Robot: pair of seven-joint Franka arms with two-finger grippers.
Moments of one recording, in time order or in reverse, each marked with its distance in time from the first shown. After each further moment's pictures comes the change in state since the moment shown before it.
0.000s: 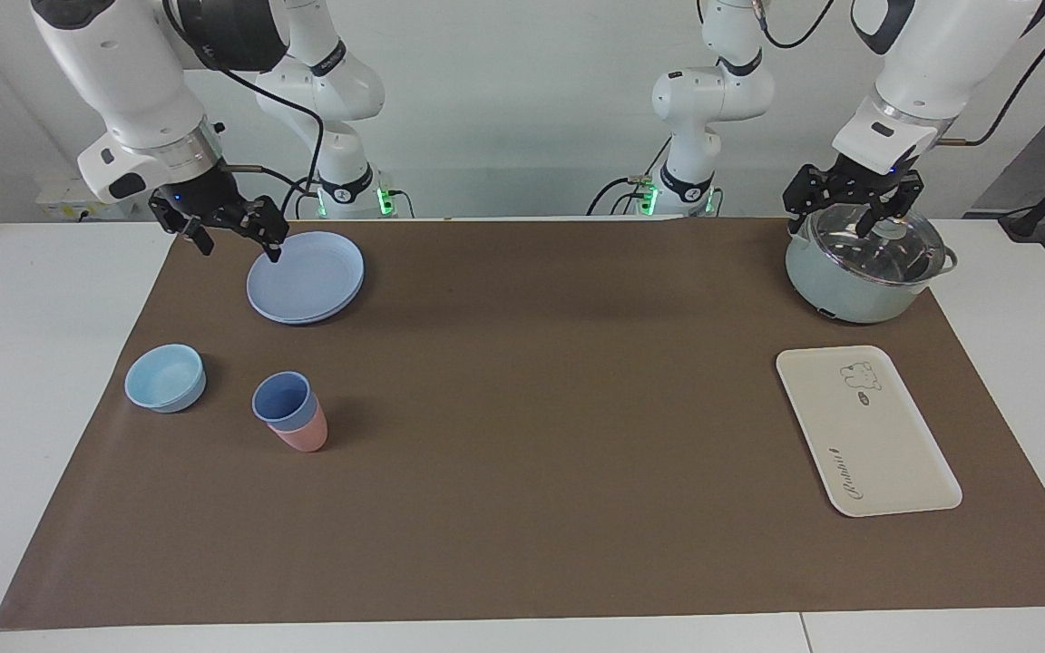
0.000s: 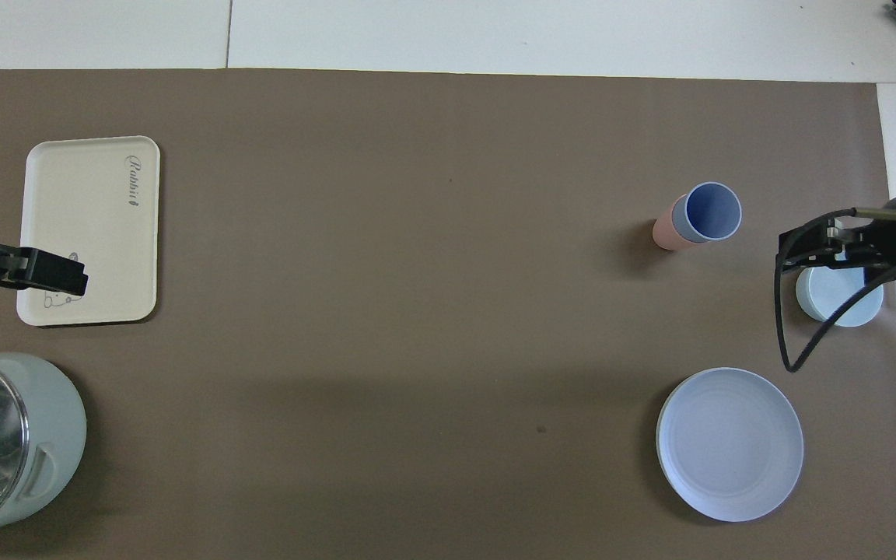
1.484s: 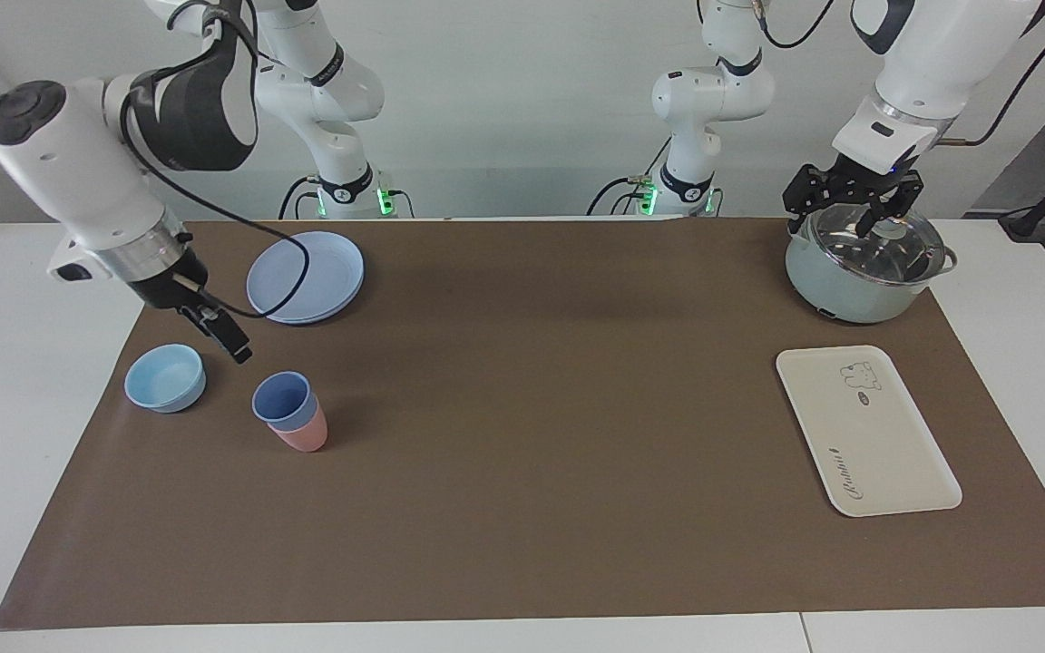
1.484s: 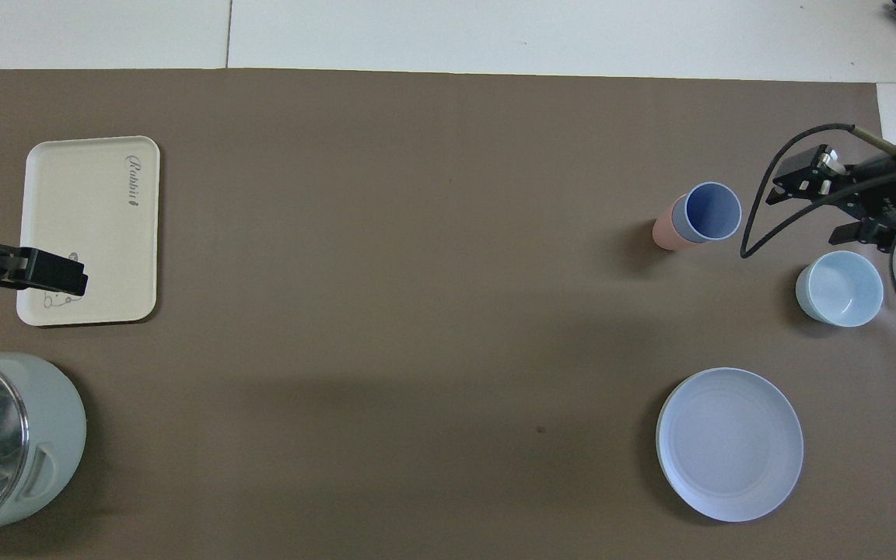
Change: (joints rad) left arm 0.000 0.000 0.000 0.000 0.000 0.000 0.000; right arm -0.090 0.318 -0.016 0.168 0.116 0.238 0.494
